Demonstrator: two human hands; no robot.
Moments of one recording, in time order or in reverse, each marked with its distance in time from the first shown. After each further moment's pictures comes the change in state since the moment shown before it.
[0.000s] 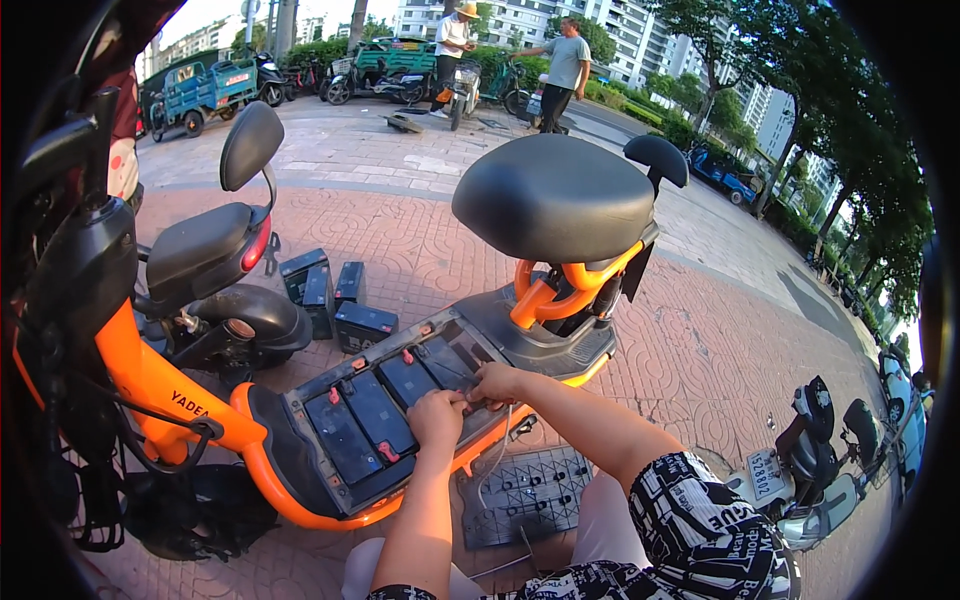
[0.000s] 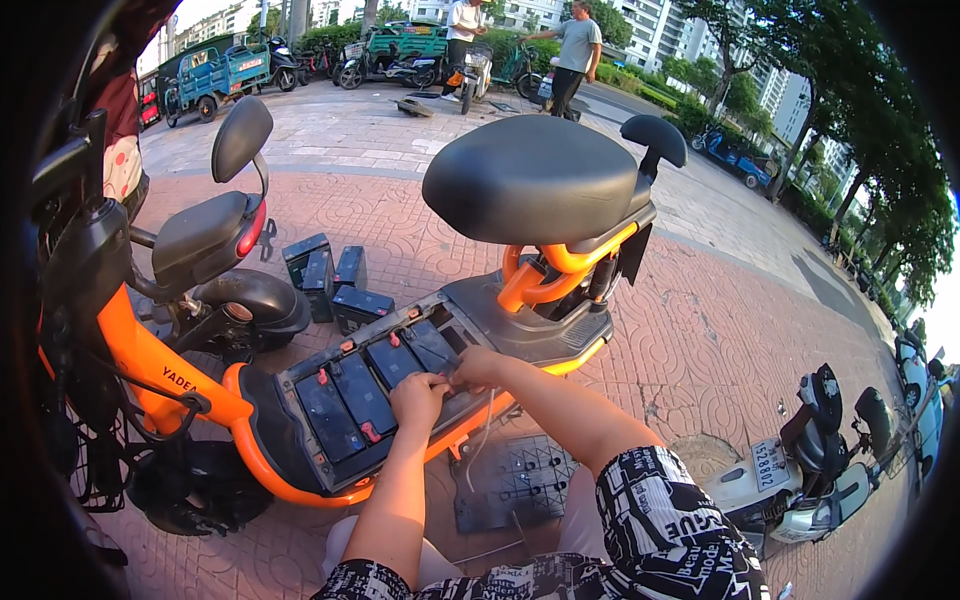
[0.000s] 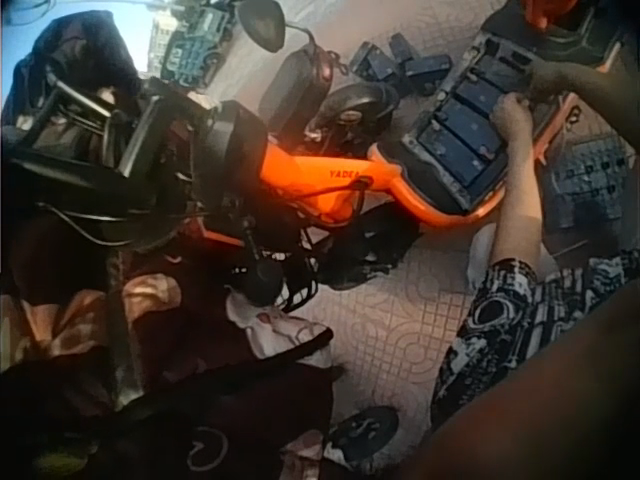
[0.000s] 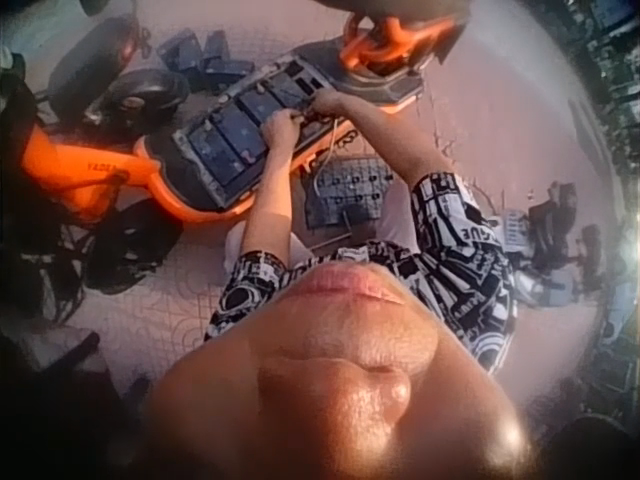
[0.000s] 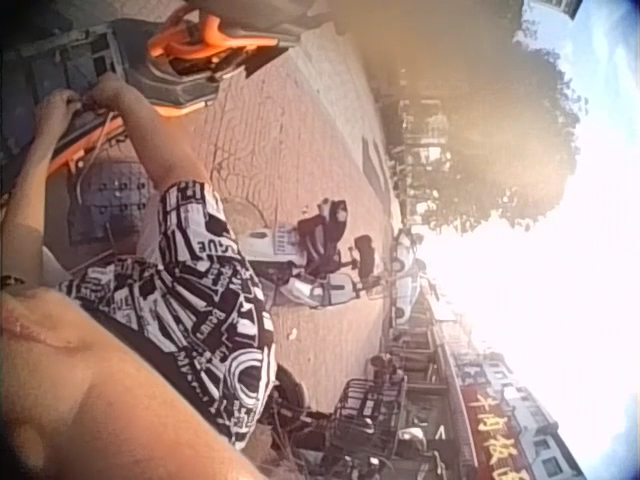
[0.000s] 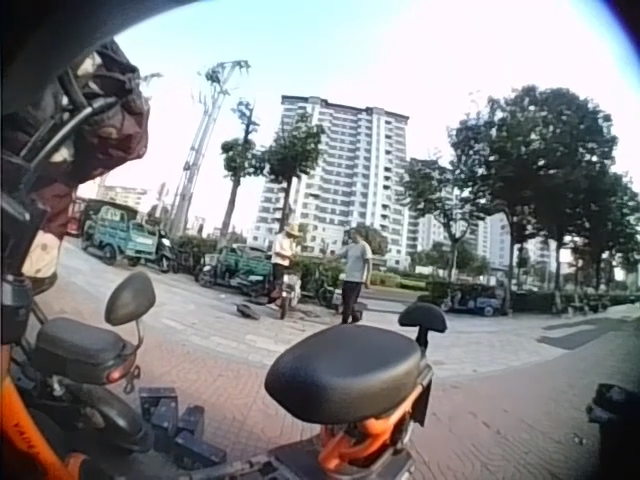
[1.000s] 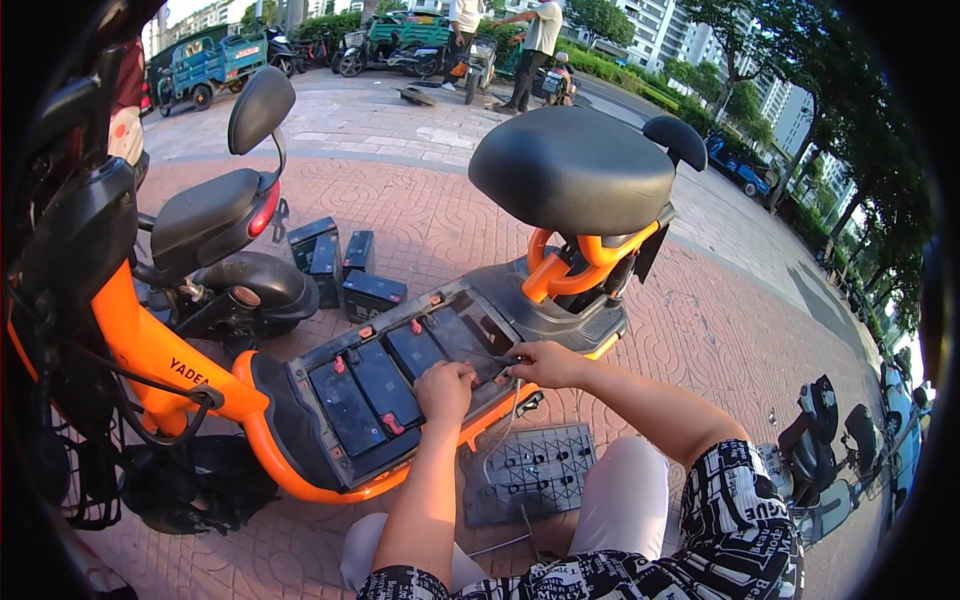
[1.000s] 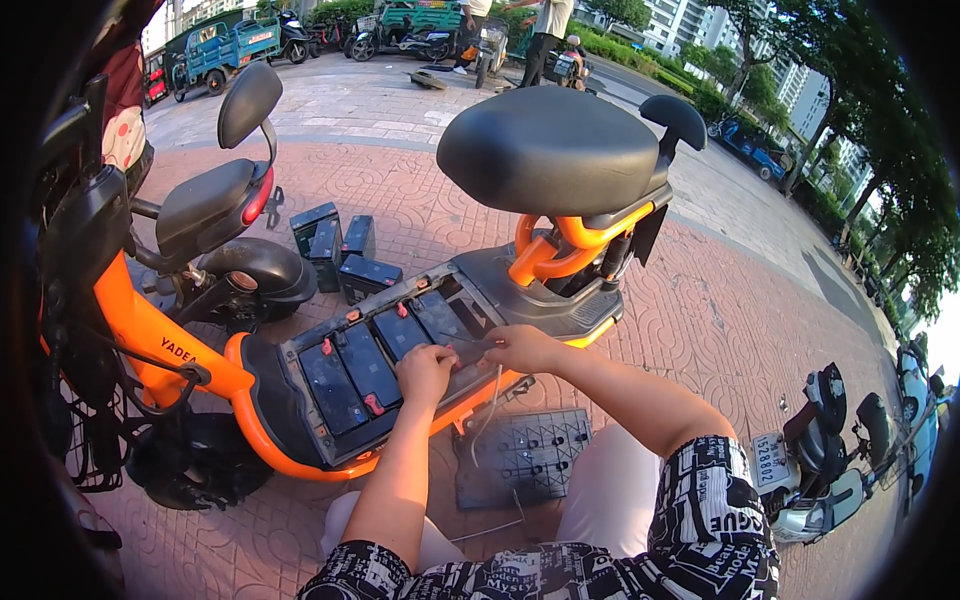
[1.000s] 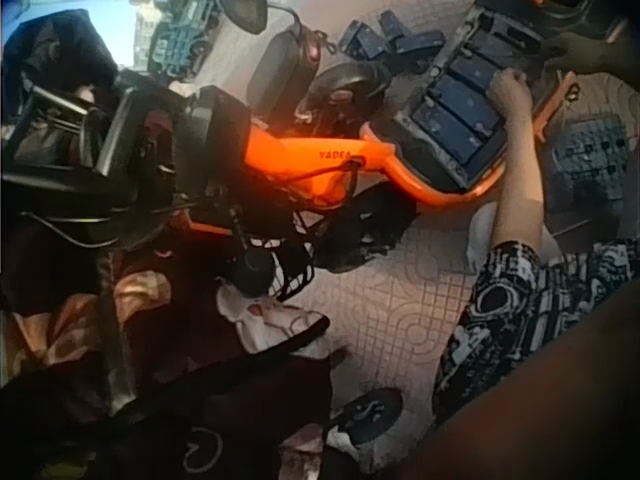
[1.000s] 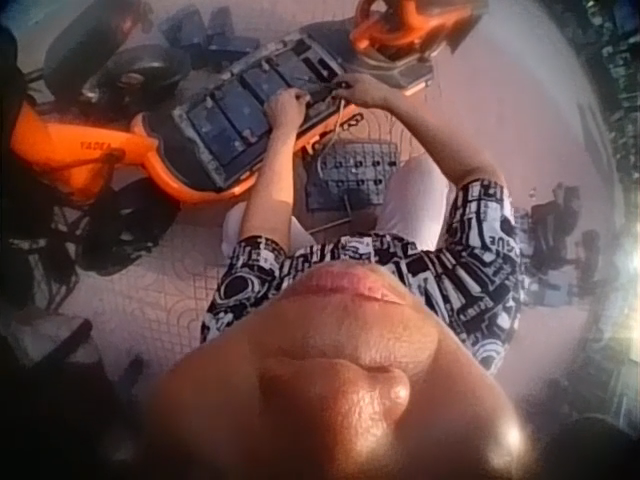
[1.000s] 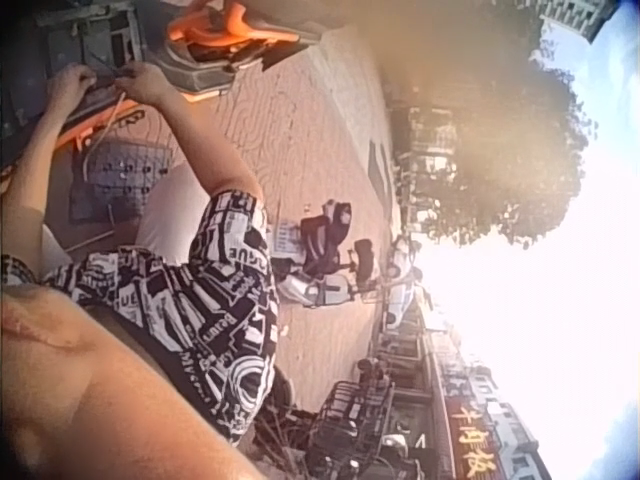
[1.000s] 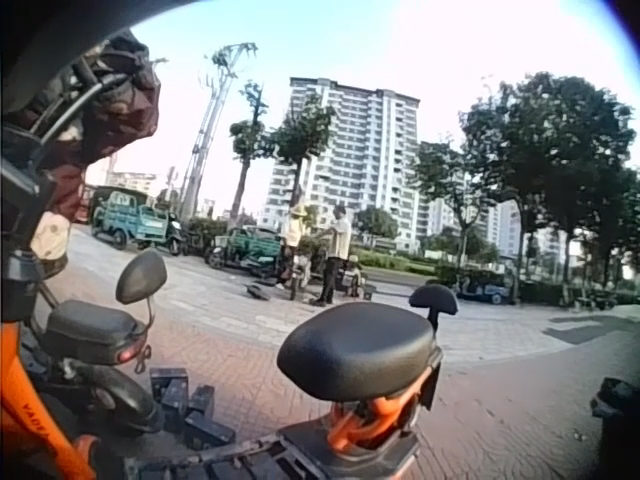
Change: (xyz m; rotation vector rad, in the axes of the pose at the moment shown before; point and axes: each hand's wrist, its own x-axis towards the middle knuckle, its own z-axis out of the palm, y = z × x) left_hand 0.000 0.007 -0.004 -0.015 0.035 0.029; right_hand -0.090 0.004 -0.028 -0.257 0.101 -0.259
